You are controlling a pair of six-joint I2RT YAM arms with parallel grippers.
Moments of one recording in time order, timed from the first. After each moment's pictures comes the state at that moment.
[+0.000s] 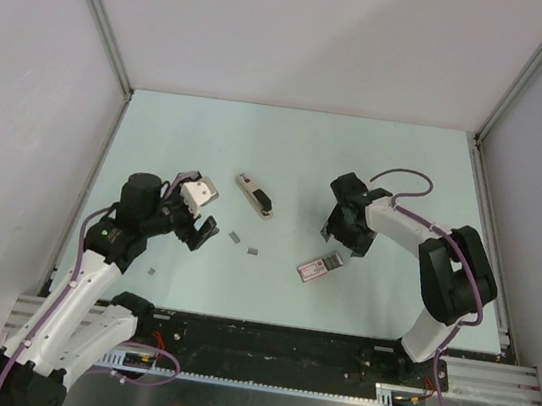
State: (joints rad) left arm -0.28 0.75 0.70 -0.50 0.43 0.43; right arm 0.53 1.71 1.11 -0.71 0.19 0.93
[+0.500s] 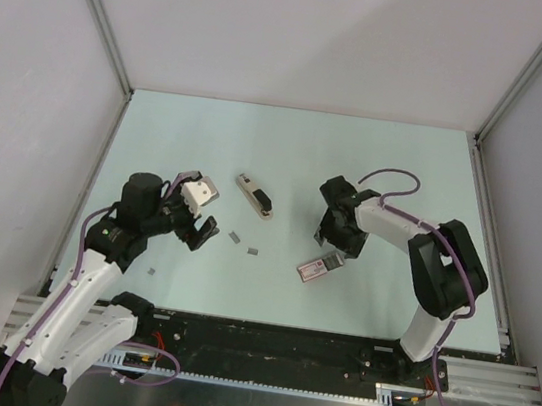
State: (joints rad) left arm -0.28 0.75 0.70 -0.50 0.43 0.43; right arm 0.57 1.78 1.13 -0.69 0.20 0.91
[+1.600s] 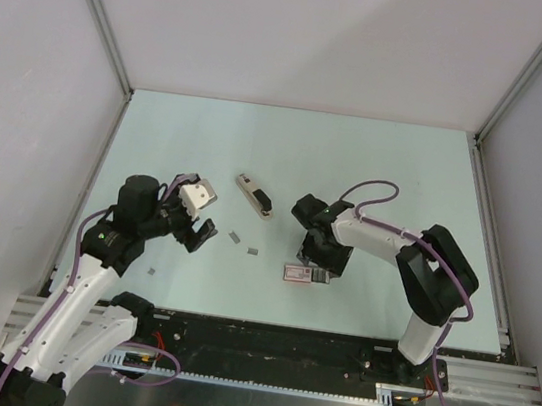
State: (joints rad) left arm -0.28 0.72 0.70 -0.52 0.43 0.45; right arm 0.78 1.79 1.14 -0.84 0.23 1.11
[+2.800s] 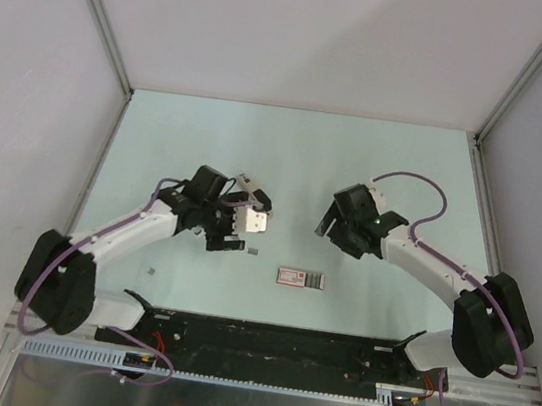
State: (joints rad) left arm -0.50 1.26 0.80 -0.50 0.37 0.92; right arm 0.63 1.42 0.98 -0.56 0.19 0.99
